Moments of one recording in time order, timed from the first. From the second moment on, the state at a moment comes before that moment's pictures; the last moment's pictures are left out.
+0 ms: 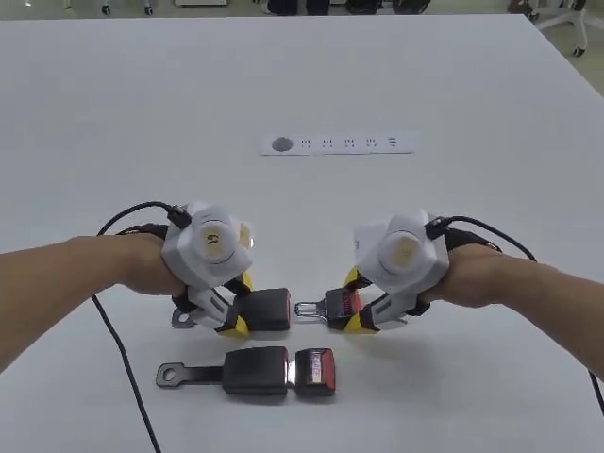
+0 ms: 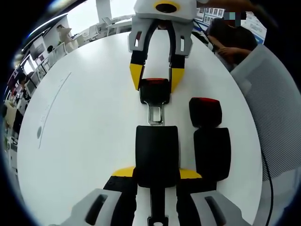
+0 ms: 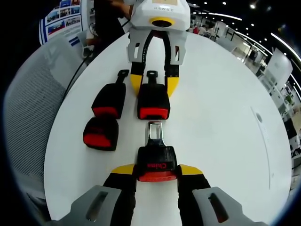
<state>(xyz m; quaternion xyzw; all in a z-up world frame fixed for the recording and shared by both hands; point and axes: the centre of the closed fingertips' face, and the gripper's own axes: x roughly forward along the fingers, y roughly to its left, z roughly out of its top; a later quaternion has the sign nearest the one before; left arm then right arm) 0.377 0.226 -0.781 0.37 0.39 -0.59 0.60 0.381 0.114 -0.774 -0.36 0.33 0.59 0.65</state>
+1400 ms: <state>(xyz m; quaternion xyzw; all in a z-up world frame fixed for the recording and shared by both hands) 0.378 0.227 -0.781 0.37 0.39 -0.59 0.60 0.382 0.071 -0.776 -0.39 0.33 0.58 0.63</state>
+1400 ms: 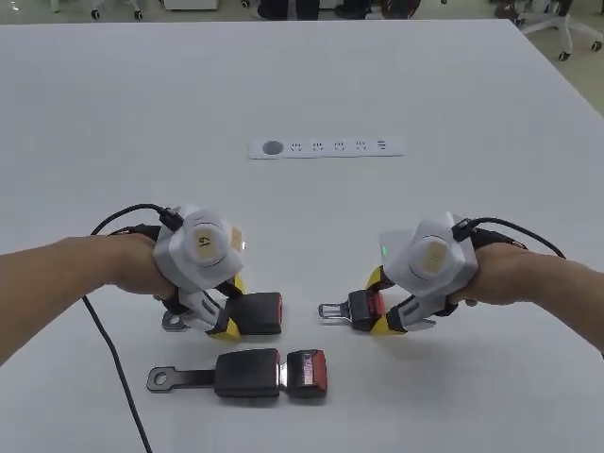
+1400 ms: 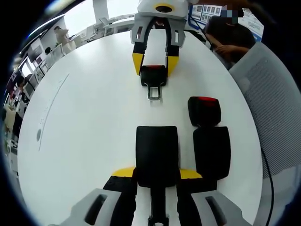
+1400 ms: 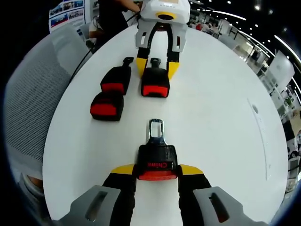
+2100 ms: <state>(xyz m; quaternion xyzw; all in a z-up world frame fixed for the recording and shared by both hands) 0.379 0.246 -0.771 0.35 0.39 -0.57 0.64 0.377 0.056 -0.765 -0.38 0.32 0.57 0.66</state>
